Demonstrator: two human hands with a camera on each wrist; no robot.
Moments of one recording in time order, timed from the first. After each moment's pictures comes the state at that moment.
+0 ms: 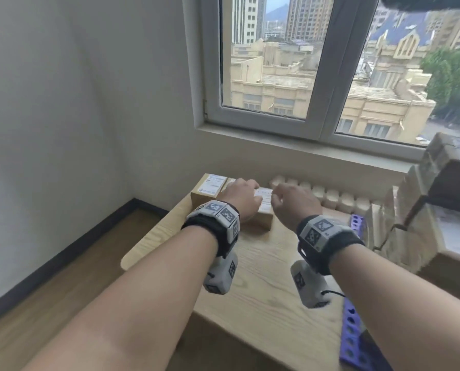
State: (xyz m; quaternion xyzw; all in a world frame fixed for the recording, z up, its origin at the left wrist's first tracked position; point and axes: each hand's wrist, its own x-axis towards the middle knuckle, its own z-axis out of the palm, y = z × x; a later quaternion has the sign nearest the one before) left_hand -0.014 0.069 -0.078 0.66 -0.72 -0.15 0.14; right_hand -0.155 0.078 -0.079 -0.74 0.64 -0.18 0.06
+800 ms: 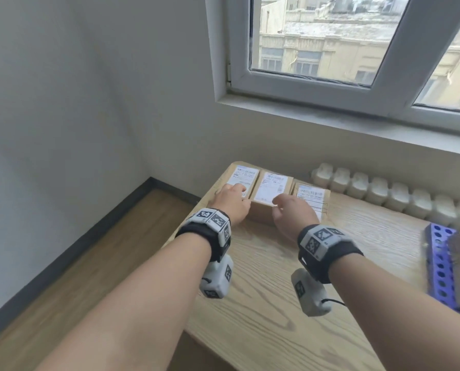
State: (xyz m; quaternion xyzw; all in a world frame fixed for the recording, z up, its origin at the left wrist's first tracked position) left_hand 0.109 -0.072 -0.166 0.74 -0.64 -0.21 0.10; right_hand -0.052 -0.075 -0.179 -0.74 0.63 -0.12 0.21
